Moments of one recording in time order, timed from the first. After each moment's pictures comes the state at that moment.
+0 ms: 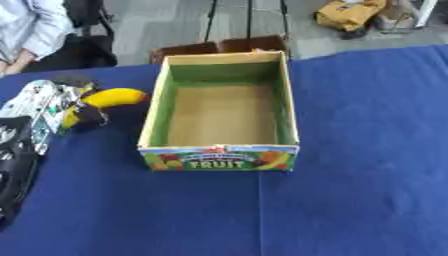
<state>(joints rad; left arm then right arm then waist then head) -1.19 0.61 -0.01 -0.85 -1.21 0.18 -0.60 -0.55 -0.51 -0.14 -1.98 0.35 -0.31 -0.53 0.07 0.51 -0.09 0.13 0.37</state>
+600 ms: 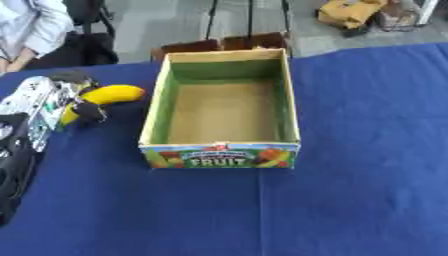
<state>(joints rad) -1.19 0.61 -0.01 -0.87 -1.20 0.18 -0.60 -0.54 -0.50 -0.14 -1.98 0.35 -0.31 -0.53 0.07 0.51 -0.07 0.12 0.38</state>
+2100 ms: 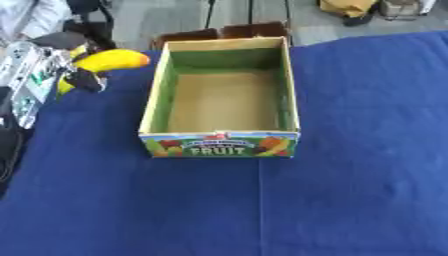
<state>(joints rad) -1.20 0.62 -0.05 -1.02 -1.18 0.14 -0.61 -0.52 -0.47 -0.14 -1.98 0.35 -0.32 -0.53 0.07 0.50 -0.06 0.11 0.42</state>
